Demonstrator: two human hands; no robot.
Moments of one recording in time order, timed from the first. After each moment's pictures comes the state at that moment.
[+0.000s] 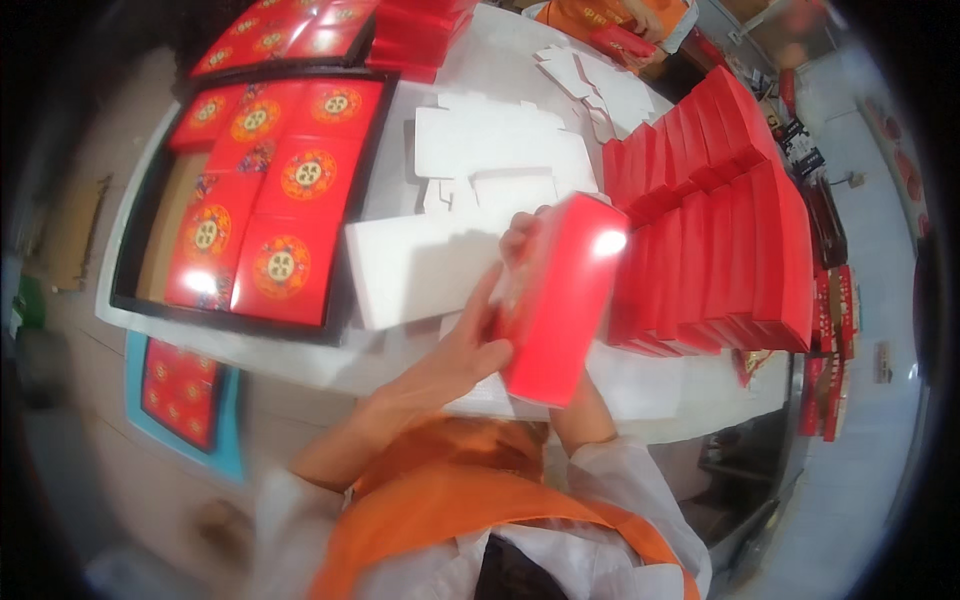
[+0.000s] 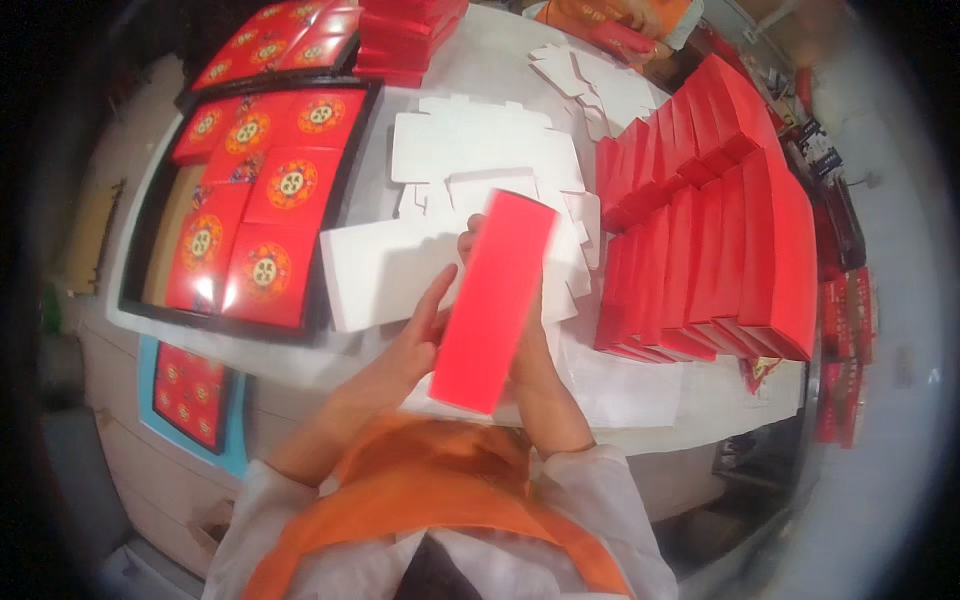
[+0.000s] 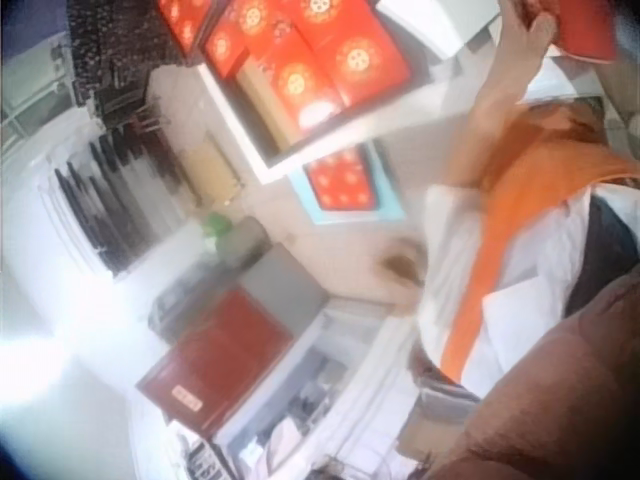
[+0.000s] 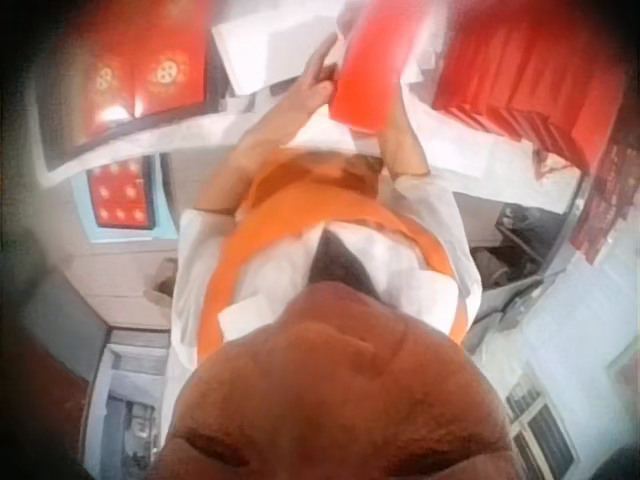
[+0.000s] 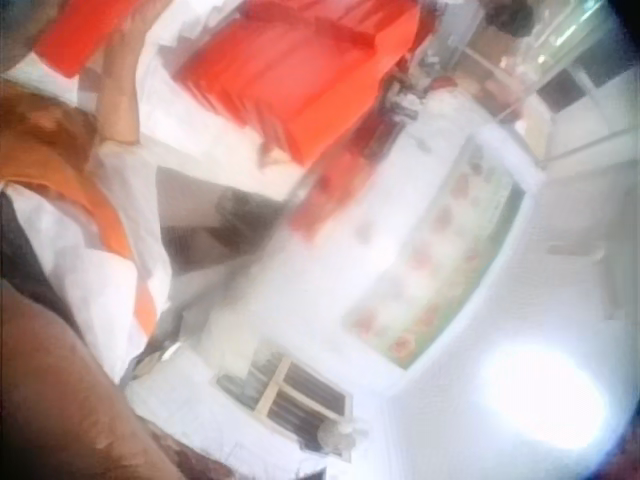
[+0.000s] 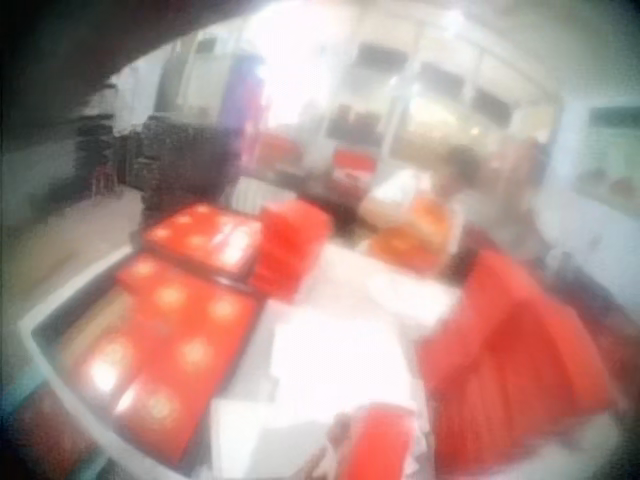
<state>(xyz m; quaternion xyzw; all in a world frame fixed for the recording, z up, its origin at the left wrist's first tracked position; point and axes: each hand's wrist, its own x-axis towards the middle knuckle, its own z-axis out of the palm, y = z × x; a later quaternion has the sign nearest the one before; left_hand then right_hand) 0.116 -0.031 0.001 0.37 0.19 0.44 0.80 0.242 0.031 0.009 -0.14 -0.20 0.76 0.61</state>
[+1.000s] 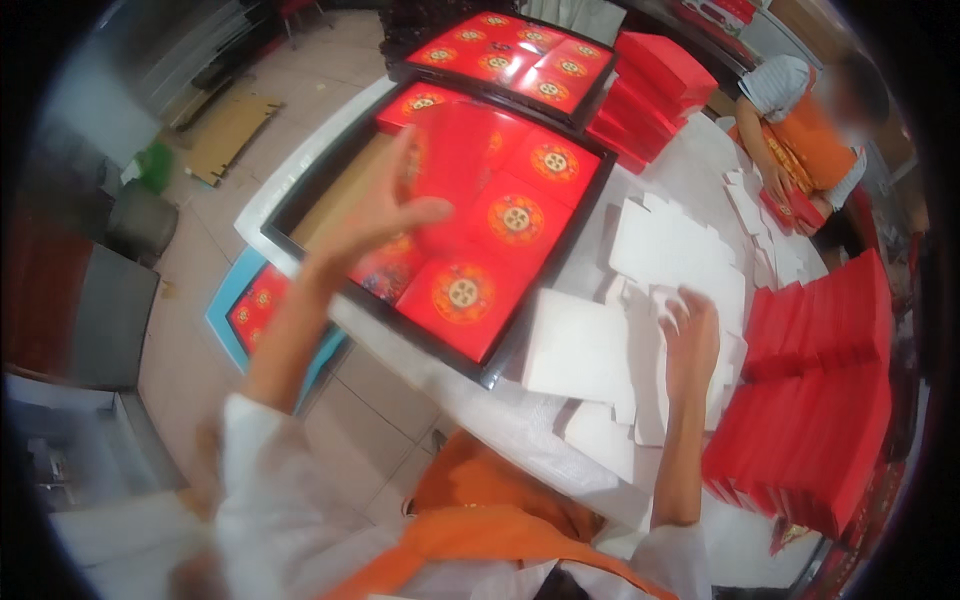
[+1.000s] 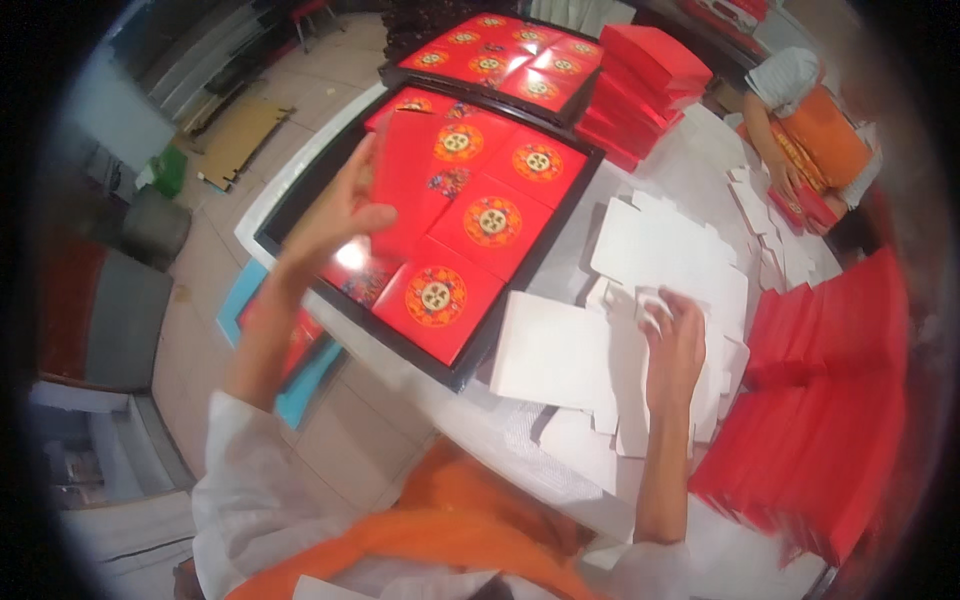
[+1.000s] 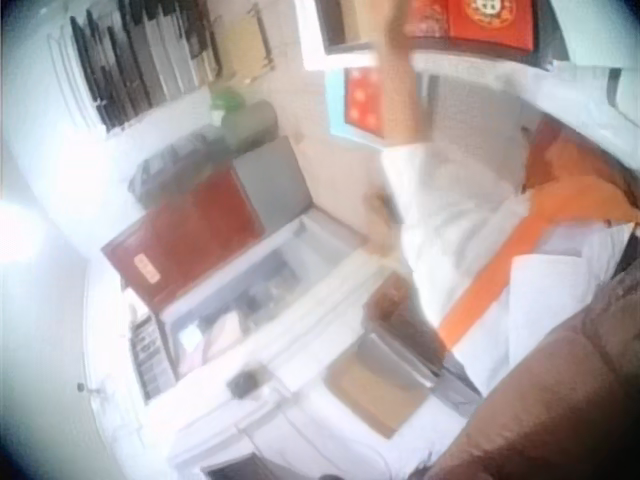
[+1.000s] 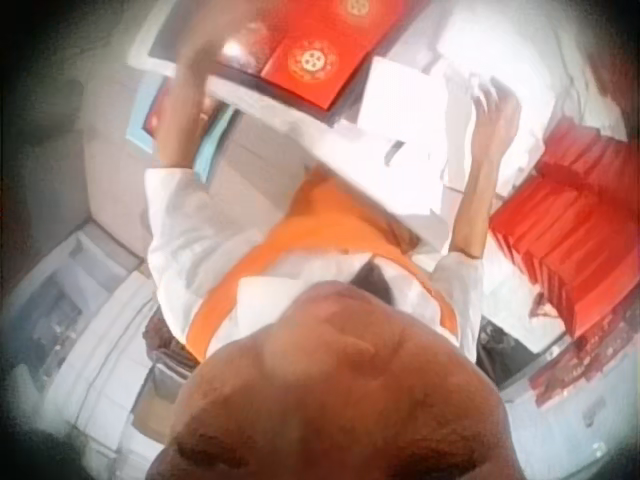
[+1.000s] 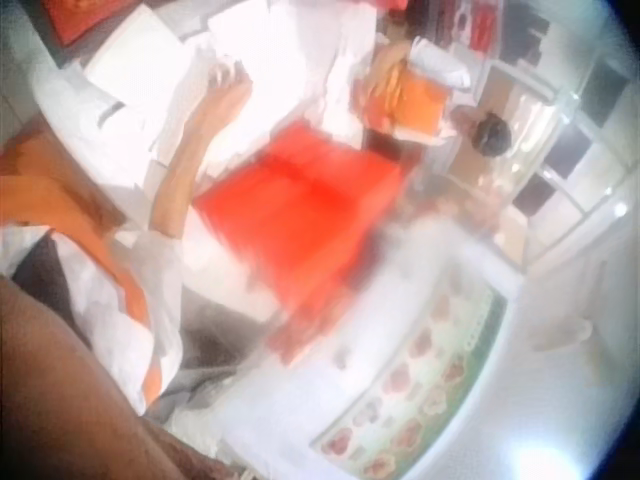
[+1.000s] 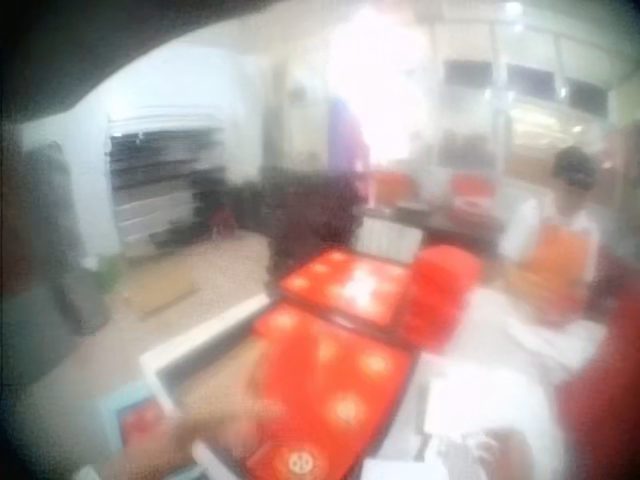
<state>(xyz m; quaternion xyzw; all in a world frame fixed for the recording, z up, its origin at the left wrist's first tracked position) -0.140 0.038 0.045 0.51 0.57 0.52 0.38 0.238 0.108 -0.013 -0.41 -0.46 0.59 0.52</state>
